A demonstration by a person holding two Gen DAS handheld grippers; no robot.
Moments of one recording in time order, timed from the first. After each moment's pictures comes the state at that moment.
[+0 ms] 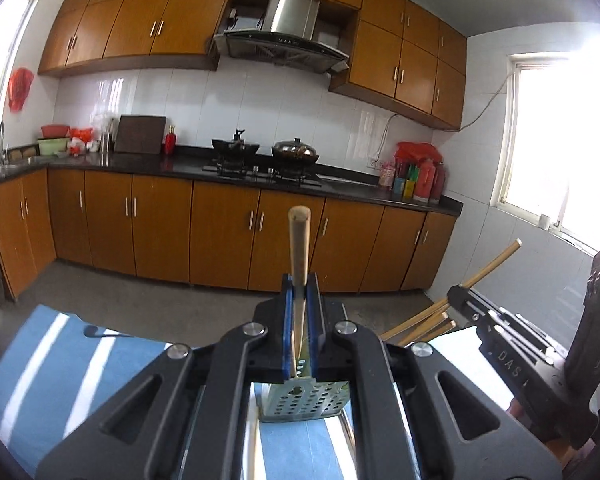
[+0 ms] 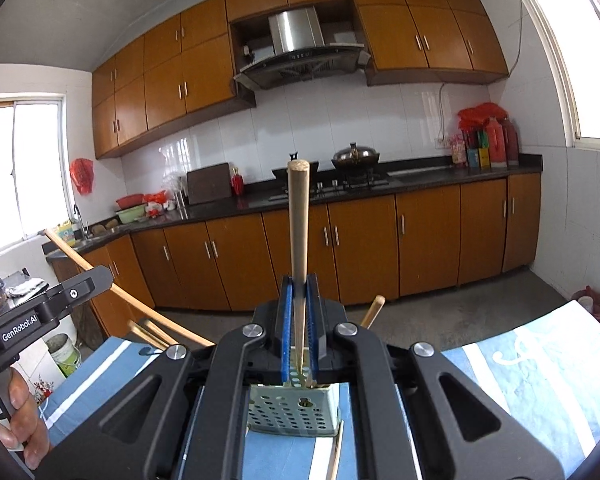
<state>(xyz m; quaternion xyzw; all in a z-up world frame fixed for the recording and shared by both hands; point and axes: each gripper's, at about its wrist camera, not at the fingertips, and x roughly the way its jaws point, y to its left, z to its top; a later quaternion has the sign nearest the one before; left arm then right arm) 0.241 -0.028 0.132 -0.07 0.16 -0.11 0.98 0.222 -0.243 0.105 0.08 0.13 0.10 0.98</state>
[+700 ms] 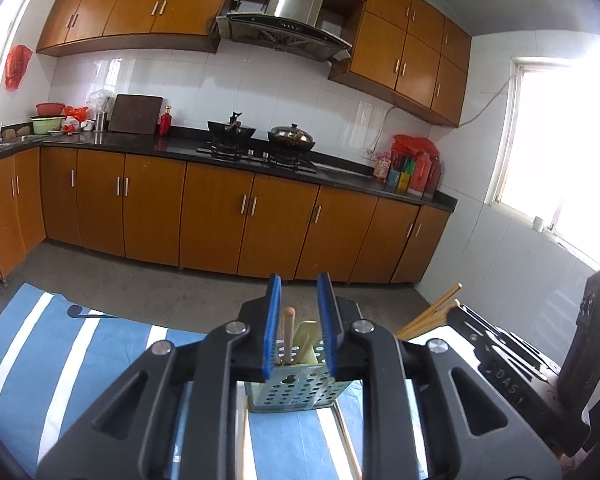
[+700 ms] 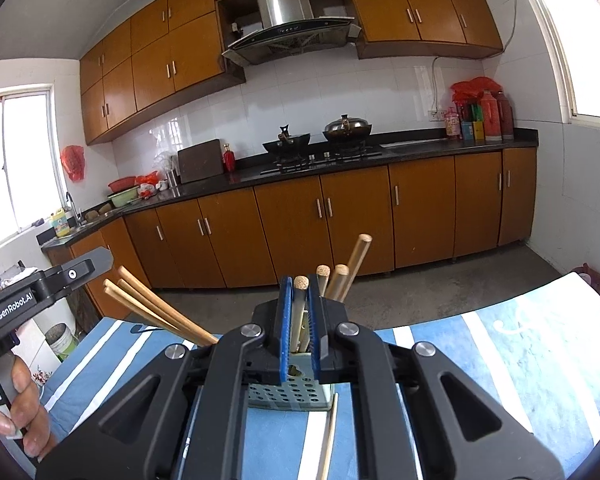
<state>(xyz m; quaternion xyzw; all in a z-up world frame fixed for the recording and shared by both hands) 0.250 -0.006 0.114 -0.10 0.18 -0.12 0.97 0.208 -0.259 0.084 0.09 0.16 0.09 0.98</state>
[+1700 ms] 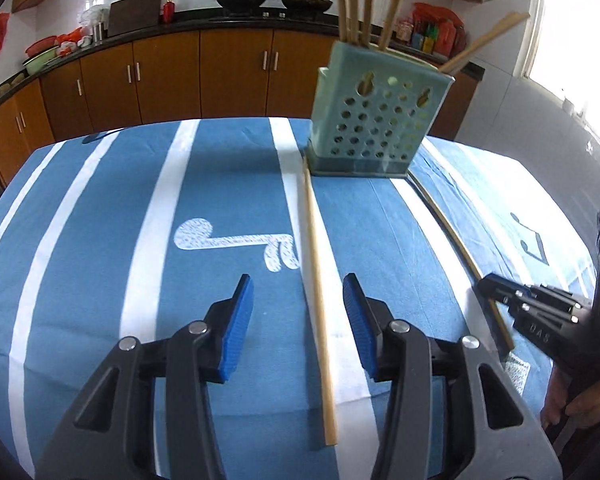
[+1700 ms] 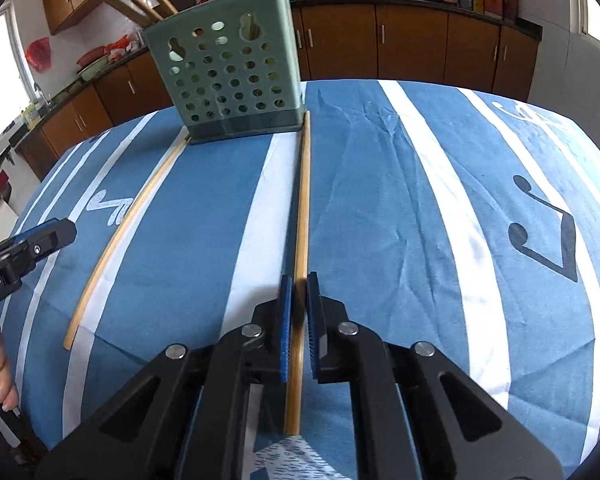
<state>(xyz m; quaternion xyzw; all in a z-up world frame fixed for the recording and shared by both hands) 0.193 0.004 -0.081 -0.02 0.40 -0.10 0.91 0.171 -0.247 -0.105 0.05 0.42 0.05 0.90</state>
